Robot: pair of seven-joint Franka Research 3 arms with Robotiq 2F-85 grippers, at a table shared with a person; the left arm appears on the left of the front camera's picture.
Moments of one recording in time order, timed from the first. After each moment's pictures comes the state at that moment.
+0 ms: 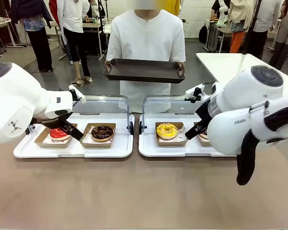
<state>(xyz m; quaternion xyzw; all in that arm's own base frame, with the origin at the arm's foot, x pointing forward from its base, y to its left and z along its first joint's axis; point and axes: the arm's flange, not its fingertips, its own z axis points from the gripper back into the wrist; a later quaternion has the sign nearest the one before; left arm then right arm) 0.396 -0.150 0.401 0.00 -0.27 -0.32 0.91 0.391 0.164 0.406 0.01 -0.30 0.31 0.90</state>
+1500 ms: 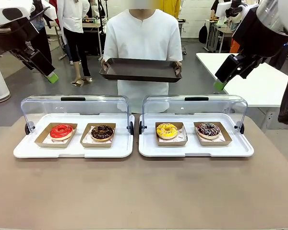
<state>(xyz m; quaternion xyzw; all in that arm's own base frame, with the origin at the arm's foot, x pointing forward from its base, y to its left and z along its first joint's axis) 0.348 -0.131 0.632 0.00 -0.27 -0.33 0.91 0.308 0.139 0.636 0.01 -0.25 0.29 0.92</state>
